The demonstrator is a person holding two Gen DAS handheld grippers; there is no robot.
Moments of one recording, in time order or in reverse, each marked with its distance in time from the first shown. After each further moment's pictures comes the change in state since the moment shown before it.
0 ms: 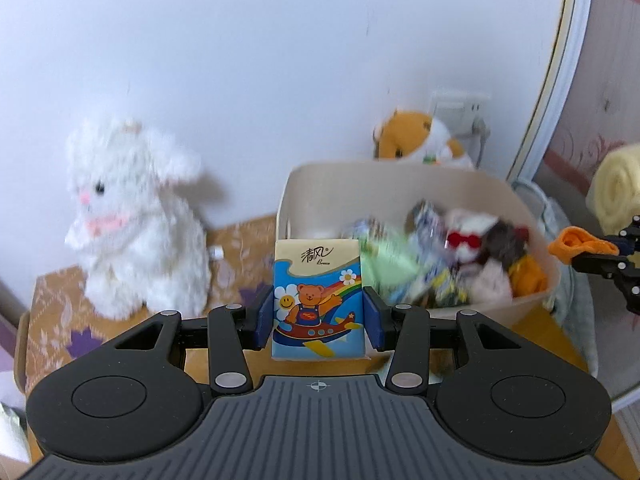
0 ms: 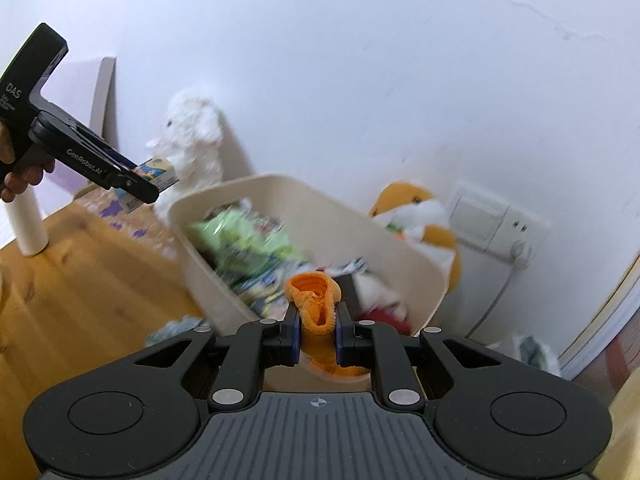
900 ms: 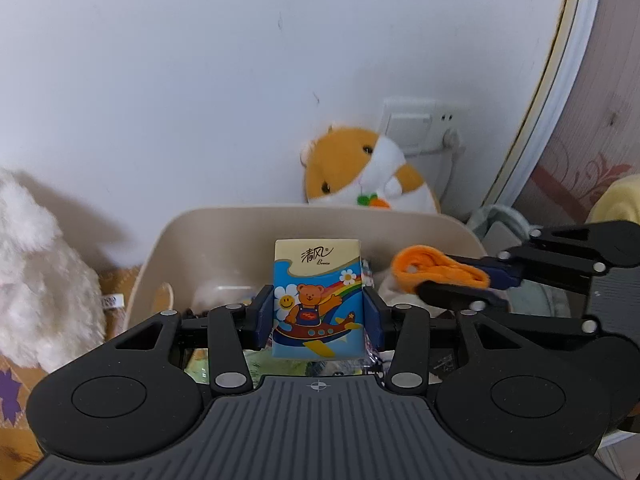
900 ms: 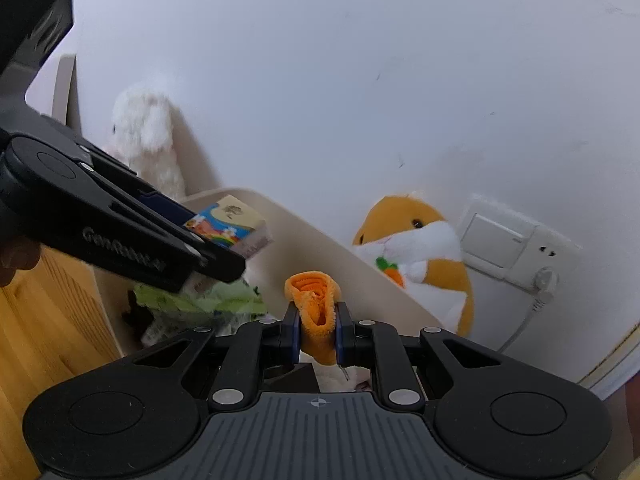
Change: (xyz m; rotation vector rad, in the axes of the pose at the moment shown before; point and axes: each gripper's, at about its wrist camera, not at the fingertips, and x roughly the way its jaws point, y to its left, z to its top) left arm 0.093 -0.089 0.061 -0.020 0.050 -0.043; right arm 0.104 -0.033 0.041 0.005 0.059 0.014
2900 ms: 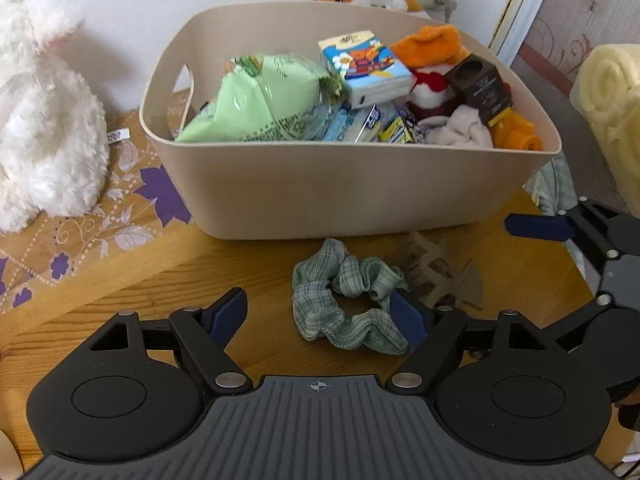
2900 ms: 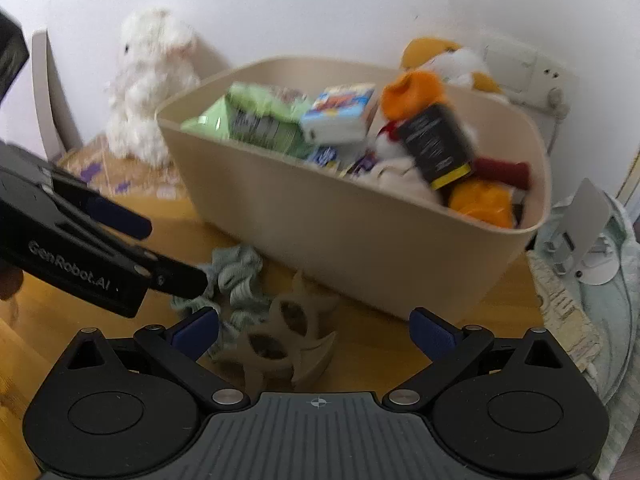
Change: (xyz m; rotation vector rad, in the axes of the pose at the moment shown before) left arm -0.008 0.049 -0.136 0.055 0.244 -0.060; right arm -0.004 0.108 -0.108 0.267 0.180 -0.022
